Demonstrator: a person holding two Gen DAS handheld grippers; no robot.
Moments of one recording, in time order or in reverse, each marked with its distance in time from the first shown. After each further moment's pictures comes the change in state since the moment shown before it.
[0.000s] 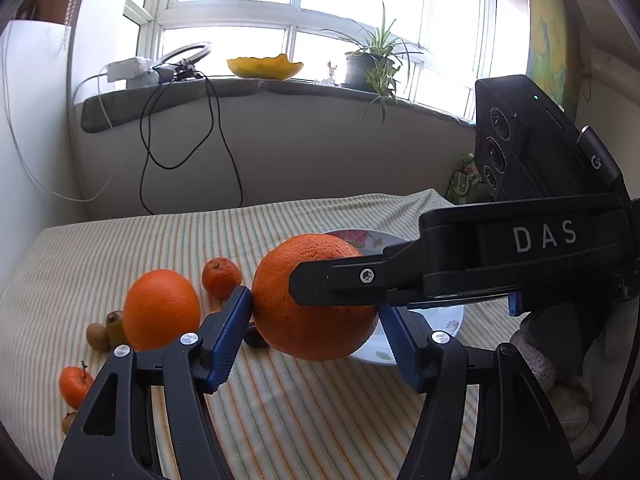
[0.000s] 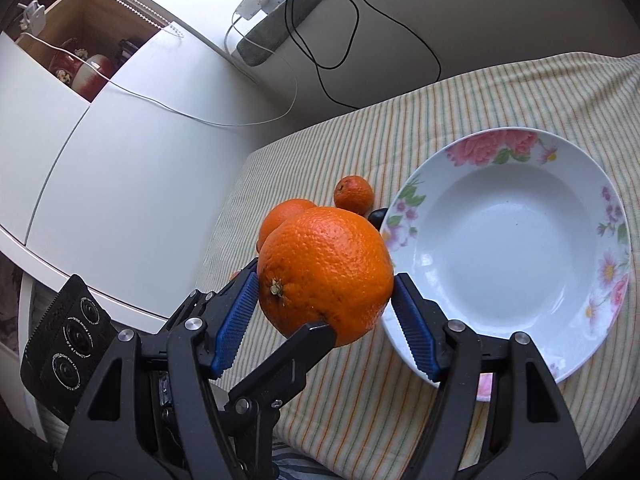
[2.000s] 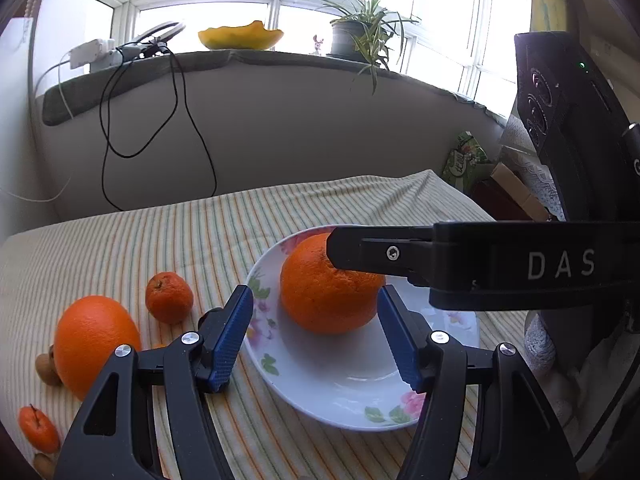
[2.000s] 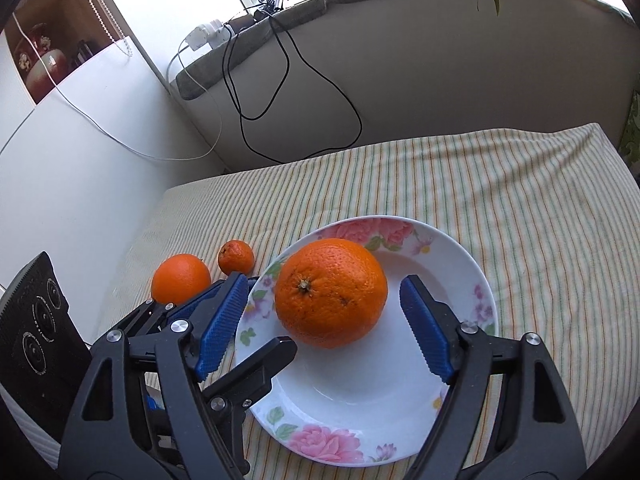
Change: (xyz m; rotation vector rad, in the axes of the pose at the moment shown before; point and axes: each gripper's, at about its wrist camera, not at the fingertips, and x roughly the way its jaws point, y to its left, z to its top) left arm 0.054 -0.002 0.013 0.023 0.085 -0.034; right arm -0.026 -0.021 0.029 -0.118 -0.149 -0.313
